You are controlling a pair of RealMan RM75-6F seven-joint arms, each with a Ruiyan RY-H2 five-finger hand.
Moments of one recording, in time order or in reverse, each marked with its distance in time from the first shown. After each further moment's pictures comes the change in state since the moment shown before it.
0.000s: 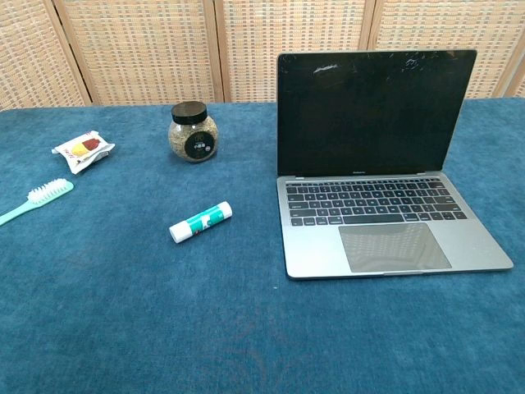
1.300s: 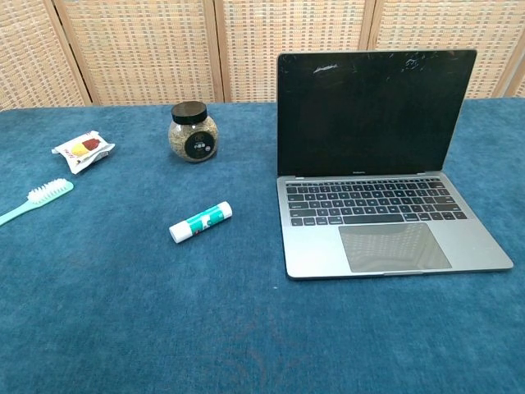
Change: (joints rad) left arm 0.005 0.006 0.002 -0.010 0.007 0.009 0.000; right arm -0.005 -0.004 0.003 0.004 -0.009 0.020 0.009
